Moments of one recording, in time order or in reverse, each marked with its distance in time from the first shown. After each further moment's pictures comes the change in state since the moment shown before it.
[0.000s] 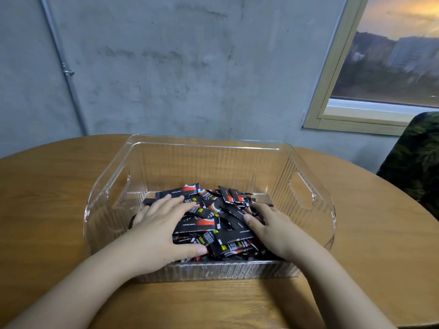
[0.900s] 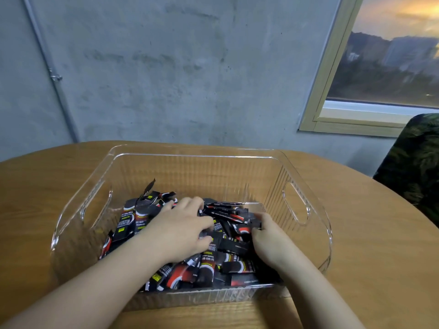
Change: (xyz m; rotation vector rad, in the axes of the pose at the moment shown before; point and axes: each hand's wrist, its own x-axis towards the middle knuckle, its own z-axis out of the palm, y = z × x) left_hand 0.062 0.036 0.001 0.407 -0.040 0.161; right_hand 0.008 -0.007 -0.001 0.344 0.100 0.166
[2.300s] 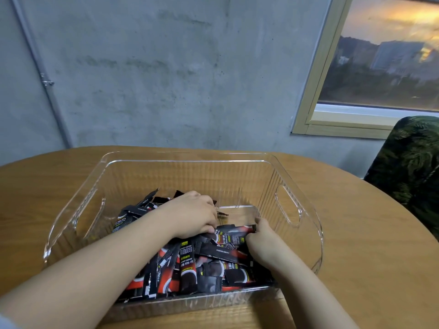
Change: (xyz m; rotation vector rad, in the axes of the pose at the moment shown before) left_hand 0.058 -0.012 -0.008 0.220 -0.085 0.346; right_hand -0.003 -0.006 -0.002 0.089 -0.047 0.126
